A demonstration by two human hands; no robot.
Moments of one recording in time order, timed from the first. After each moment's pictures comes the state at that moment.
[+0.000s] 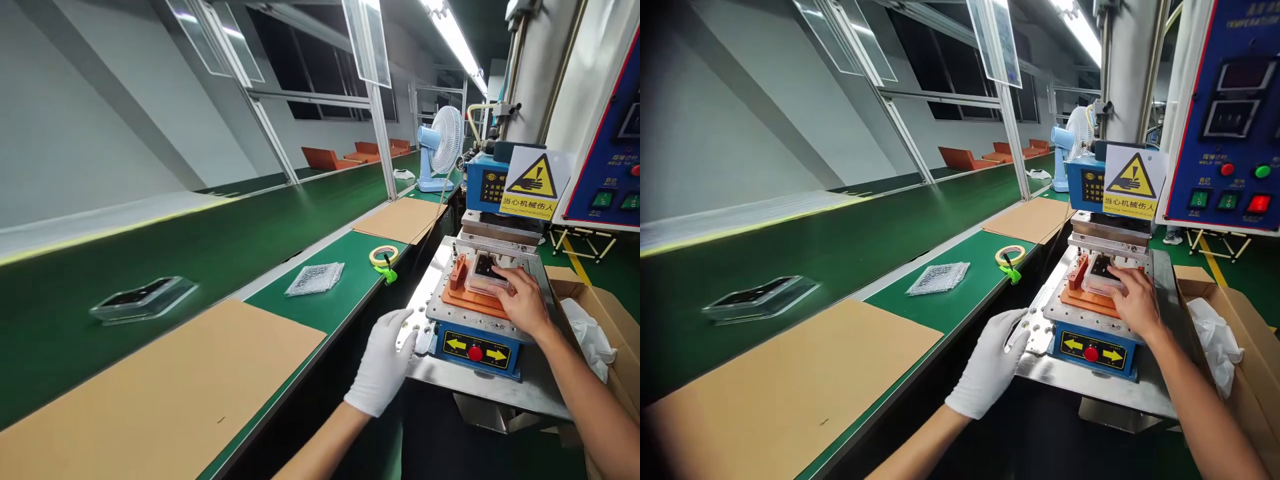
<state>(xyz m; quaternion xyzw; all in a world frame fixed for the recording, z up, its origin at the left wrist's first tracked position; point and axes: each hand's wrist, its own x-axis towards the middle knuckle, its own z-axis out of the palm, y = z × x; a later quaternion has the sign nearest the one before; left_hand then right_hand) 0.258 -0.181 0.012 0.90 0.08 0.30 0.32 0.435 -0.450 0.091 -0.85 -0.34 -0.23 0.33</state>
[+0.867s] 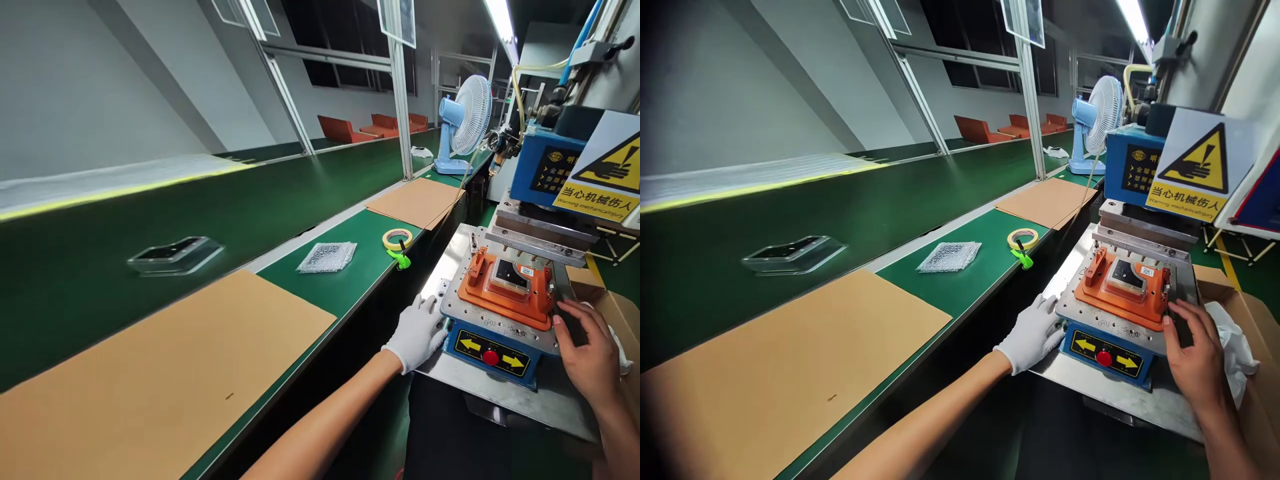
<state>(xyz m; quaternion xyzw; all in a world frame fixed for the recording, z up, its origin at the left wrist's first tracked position) 0.314 -0.162 -0.018 0.98 0.00 0.07 0.18 0.394 -0.501 0.068 -0.86 -0.23 -0.32 0.34</state>
